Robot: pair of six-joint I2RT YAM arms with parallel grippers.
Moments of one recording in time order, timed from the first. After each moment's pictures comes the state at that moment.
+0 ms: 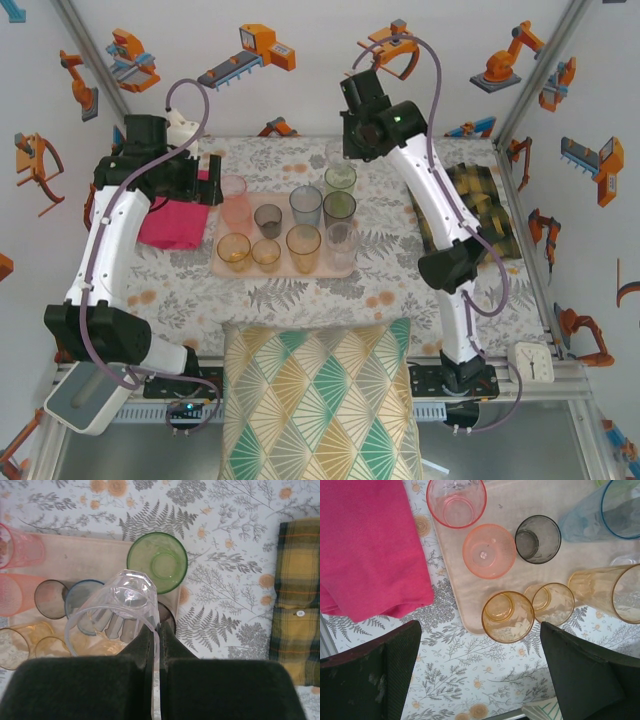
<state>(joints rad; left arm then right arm) -0.12 1.46 1.61 -1.00 0.18 0.12 0.57 2.13 2.56 -1.23 0.20 0.36</state>
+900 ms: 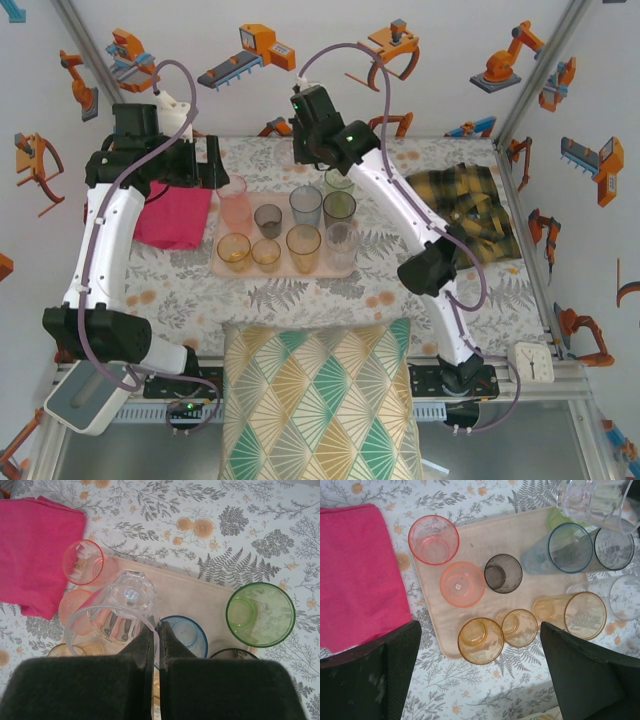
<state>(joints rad) -0.11 1.47 1.70 -0.94 0.29 0.02 0.74 2.22 2.54 -0.94 0.20 0.37</state>
